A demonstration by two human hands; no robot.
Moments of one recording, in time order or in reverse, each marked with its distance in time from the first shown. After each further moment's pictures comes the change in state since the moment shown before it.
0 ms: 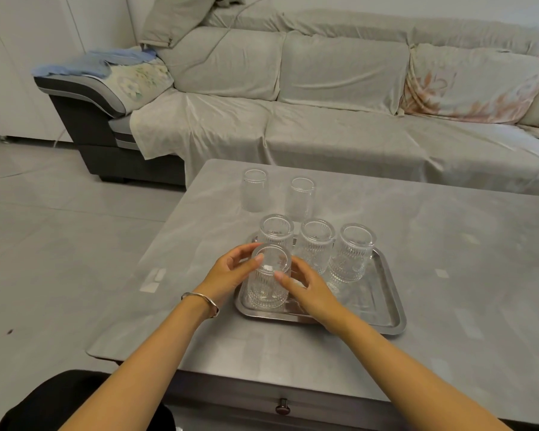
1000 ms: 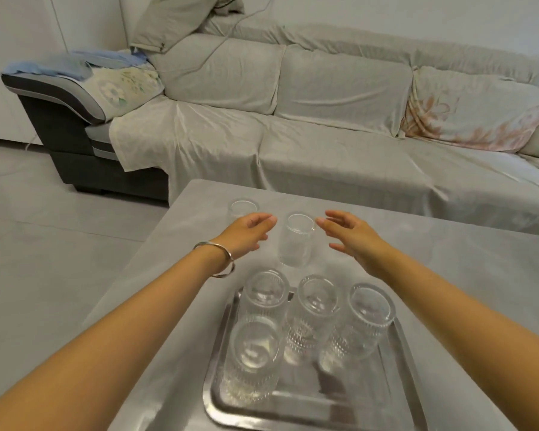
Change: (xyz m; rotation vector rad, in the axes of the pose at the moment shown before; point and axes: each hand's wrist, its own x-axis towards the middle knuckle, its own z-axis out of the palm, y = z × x) left_hand 0.168 0.074 0.008 0.282 -0.011 -0.031; right_hand 0.157 -0.071 -0.130 -0.058 0.199 0.077
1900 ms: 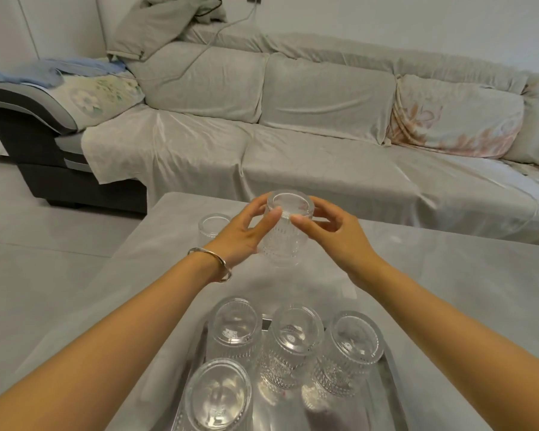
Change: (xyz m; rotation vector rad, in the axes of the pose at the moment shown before) left_hand 0.018 0.036 0.029 -0.022 -0.058 0.190; right_hand 0.004 -0.024 -0.003 -0.069 0.038 -0.348
